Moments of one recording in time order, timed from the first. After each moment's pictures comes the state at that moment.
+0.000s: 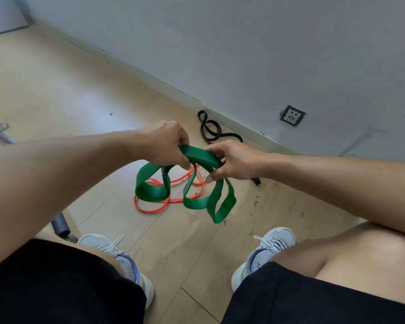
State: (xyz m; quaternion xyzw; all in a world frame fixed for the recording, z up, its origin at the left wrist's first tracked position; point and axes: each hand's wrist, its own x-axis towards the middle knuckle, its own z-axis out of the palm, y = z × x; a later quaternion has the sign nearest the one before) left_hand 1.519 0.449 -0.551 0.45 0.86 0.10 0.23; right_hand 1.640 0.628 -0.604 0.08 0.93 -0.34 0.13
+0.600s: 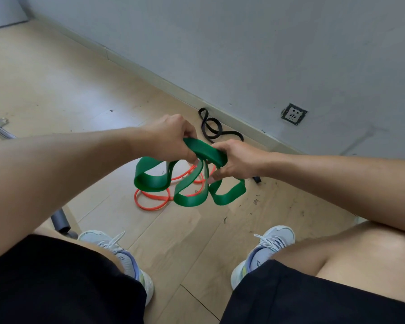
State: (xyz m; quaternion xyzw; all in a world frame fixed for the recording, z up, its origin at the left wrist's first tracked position) left_hand 1.524 0.452 -0.548 0.45 0.85 0.15 0.22; right_hand 1.641 0.628 -0.608 0.11 0.93 -0.32 0.14
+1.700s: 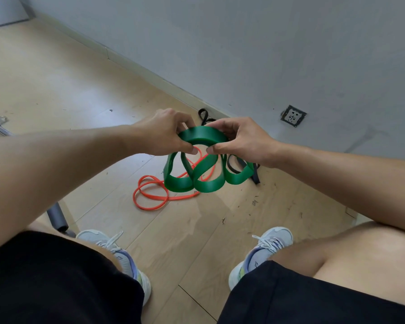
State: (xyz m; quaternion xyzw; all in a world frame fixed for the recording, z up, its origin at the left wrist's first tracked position) left_hand 1.510 0.446 -0.555 0.44 0.84 0.23 0.21; right_hand 1.644 0.634 -0.580 0.11 0.85 -0.52 -0.03
